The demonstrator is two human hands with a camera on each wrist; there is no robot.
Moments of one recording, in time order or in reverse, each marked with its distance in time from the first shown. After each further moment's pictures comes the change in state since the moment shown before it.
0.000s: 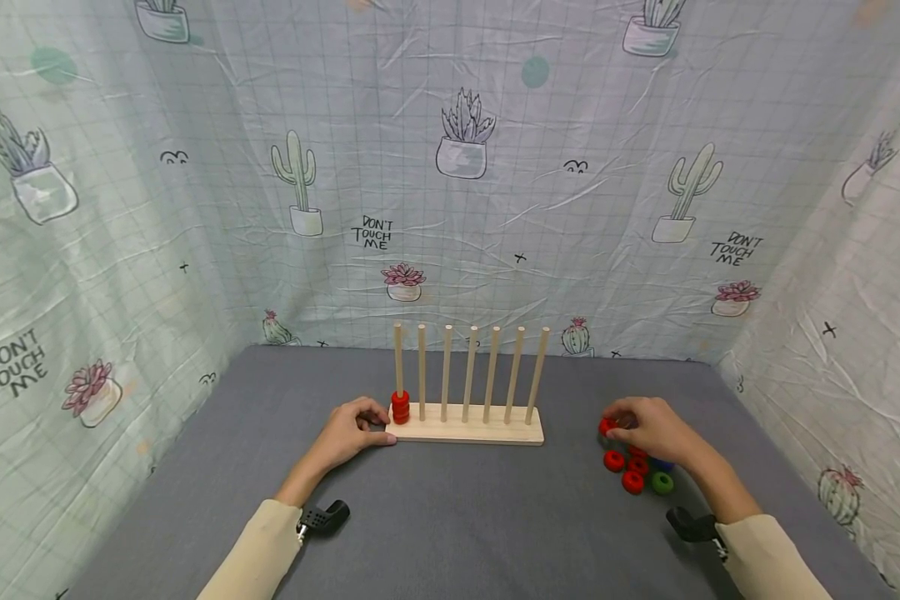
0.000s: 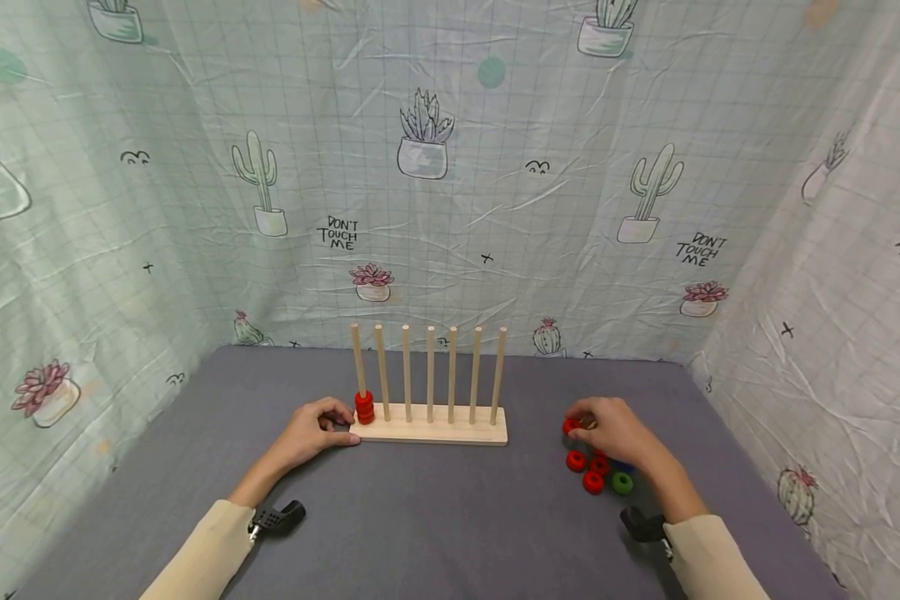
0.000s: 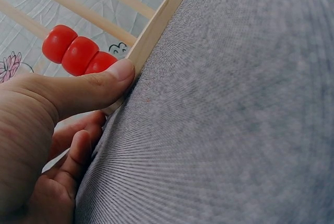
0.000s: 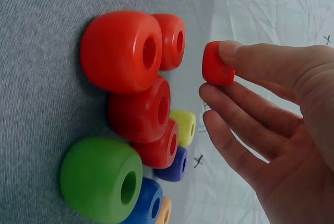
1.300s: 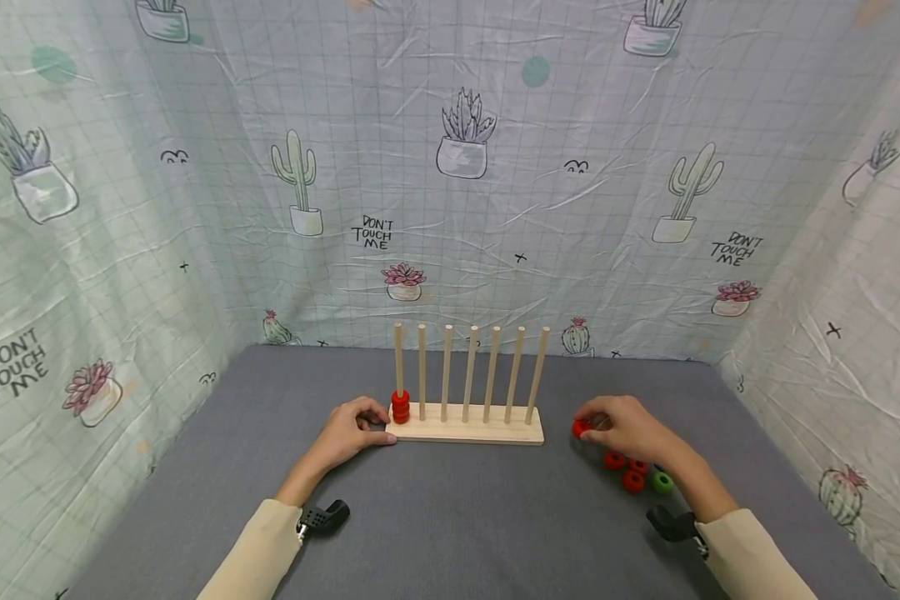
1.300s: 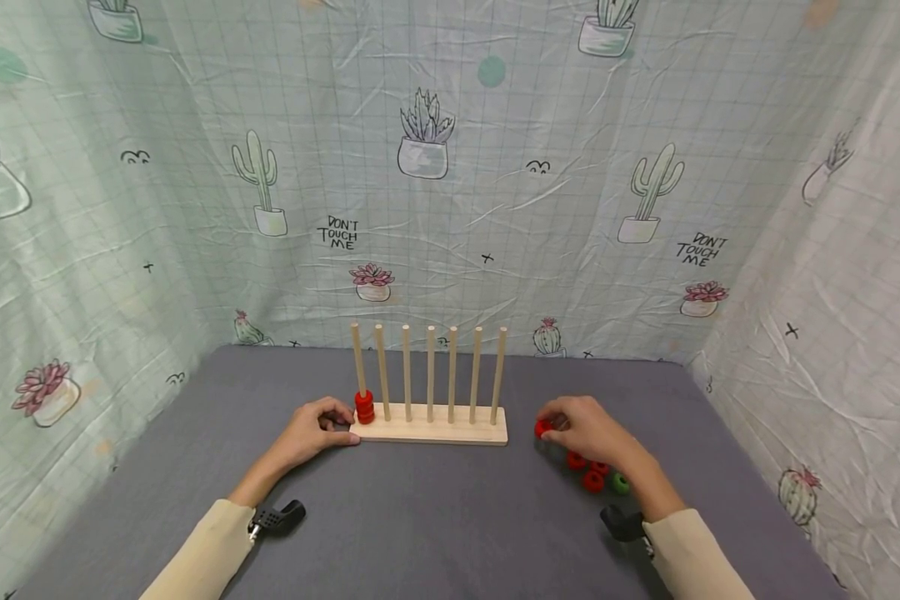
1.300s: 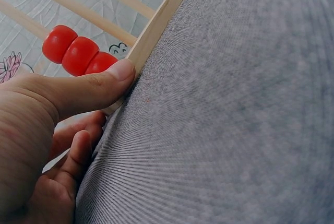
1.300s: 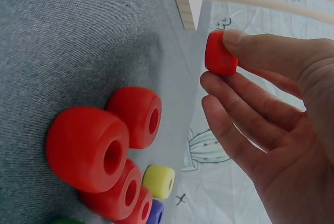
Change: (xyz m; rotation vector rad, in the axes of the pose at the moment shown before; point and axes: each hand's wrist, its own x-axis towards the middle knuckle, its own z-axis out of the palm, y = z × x) left_hand 0.000 0.000 -0.001 -0.009 0.002 0.026; right_hand 0.017 -0.032 0.011 0.052 -0.052 -0.070
